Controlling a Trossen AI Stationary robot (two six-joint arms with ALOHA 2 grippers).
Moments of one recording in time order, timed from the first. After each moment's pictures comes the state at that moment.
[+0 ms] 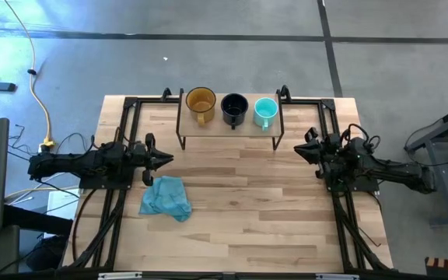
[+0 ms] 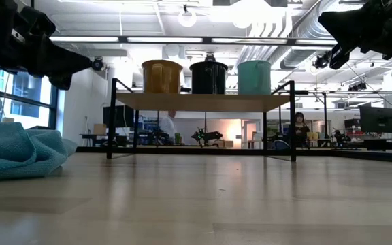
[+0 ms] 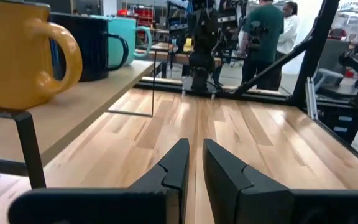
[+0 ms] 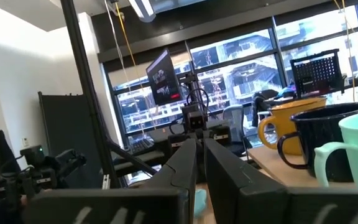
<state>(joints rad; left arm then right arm) 0.16 0.08 0.01 0.02 -0.04 -0.08 -0.24 0.14 0.01 0.47 -0.23 0.32</state>
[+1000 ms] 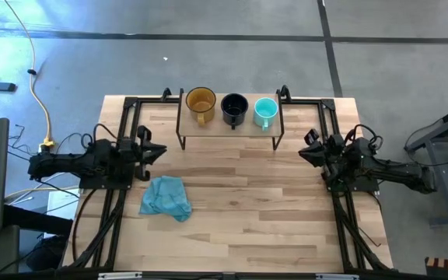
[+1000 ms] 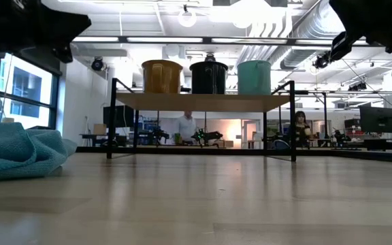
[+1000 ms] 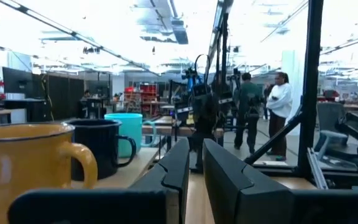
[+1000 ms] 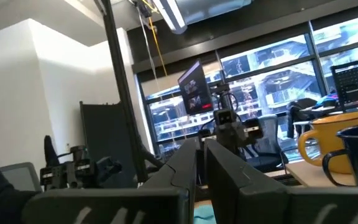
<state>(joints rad) 0.16 0.08 0.01 0.35 -0.07 0.00 -0.24 0.14 0.01 0.57 -0.35 0.39</state>
